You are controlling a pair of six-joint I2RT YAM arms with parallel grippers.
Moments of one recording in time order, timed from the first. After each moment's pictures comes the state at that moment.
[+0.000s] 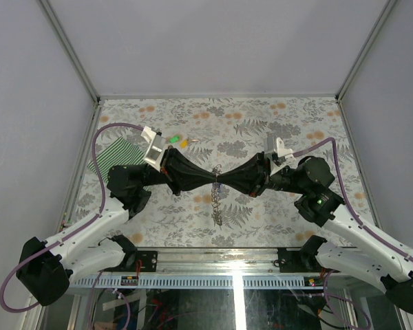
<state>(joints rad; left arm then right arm) -0.65 0.99 0.66 1.01 0.87 -0.75 0.80 0.86 0.79 0.38 -0.68 0.26</state>
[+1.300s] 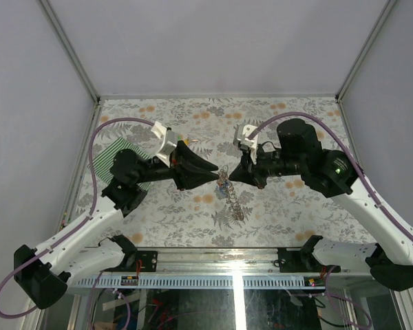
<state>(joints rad) -0.66 0.94 0.78 0.50 0.82 -0.44 0.80 1.10 1.43 -0.81 -0.54 -0.22</state>
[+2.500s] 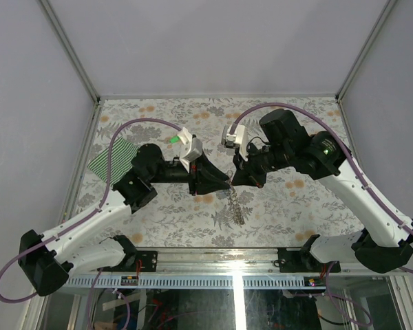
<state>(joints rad) -0.76 1.05 0.86 0.27 0.81 -0.25 0.81 1.30 1.68 -1.17 -0.52 -0.26</state>
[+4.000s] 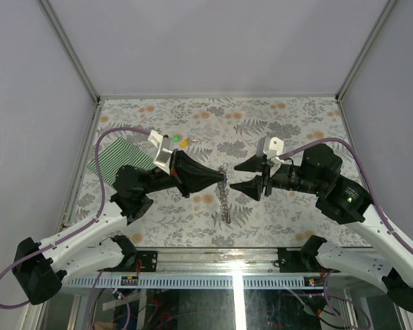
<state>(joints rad) -0.78 0.95 0.67 0.77 0.65 -0.56 0.82 0.85 1.13 -0.44 -0.47 -0.14</state>
